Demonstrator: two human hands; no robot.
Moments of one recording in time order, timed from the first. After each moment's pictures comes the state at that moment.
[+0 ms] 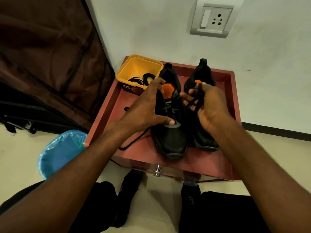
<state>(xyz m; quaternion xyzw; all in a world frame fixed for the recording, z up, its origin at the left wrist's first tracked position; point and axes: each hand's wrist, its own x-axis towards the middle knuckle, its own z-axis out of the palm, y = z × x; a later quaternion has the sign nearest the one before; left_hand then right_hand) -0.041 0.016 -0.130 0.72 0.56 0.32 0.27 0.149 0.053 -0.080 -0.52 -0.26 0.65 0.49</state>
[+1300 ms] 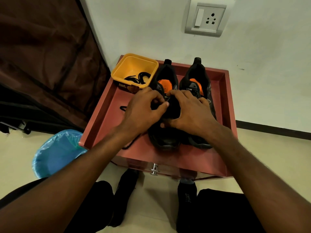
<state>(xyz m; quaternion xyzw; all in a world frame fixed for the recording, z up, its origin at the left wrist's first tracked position) -0.019 0.004 -0.130 0.67 0.62 0.37 0.18 0.165 0.040 -0.107 -0.51 -0.84 0.18 0.06</state>
